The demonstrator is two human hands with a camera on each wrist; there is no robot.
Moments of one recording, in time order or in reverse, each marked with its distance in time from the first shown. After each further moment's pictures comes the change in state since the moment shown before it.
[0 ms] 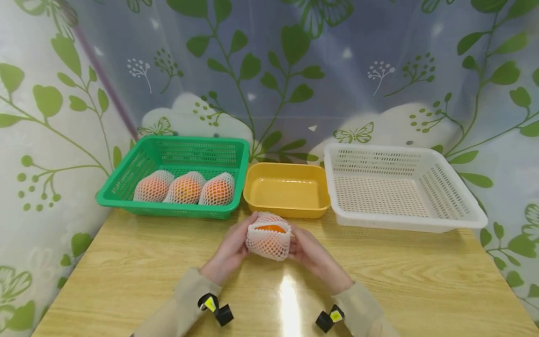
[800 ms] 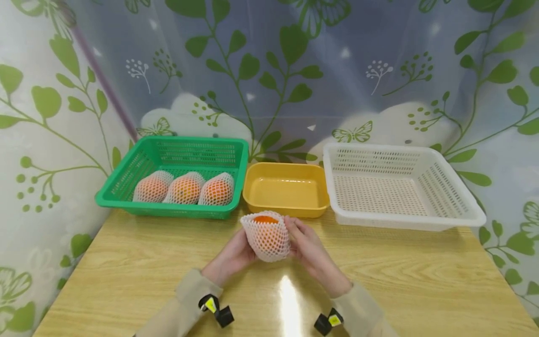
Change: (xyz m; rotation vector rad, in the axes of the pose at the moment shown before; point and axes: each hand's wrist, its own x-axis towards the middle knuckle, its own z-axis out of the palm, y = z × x) left_hand -0.008 -0.010 0.000 -0.144 -0.273 -0.058; right_hand -0.007 -0.011 0.021 0.027 0.167 -0.085
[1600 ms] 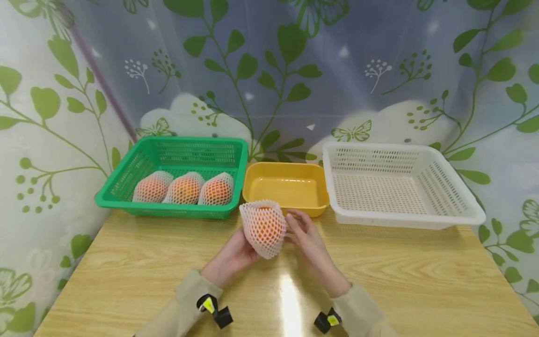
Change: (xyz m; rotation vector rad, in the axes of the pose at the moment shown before) left_hand 0.000 0.004 0.003 -0.101 -0.047 -0.030; right_hand 0.001 -0.001 0.004 -0.166 0.151 -0.118
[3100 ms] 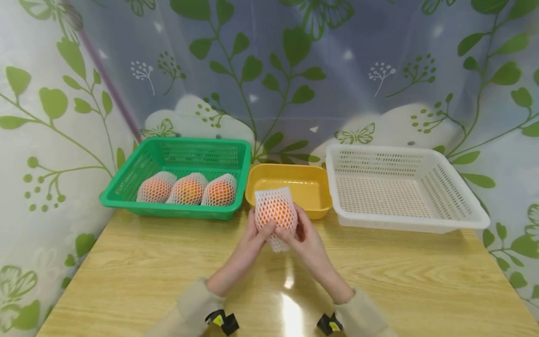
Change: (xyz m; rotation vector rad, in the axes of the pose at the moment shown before) left_hand -0.017 -0.002 0.031 0.587 -0.044 0.460; right_hand -0.010 -0.009 0.006 -0.279 -0.054 -0.285
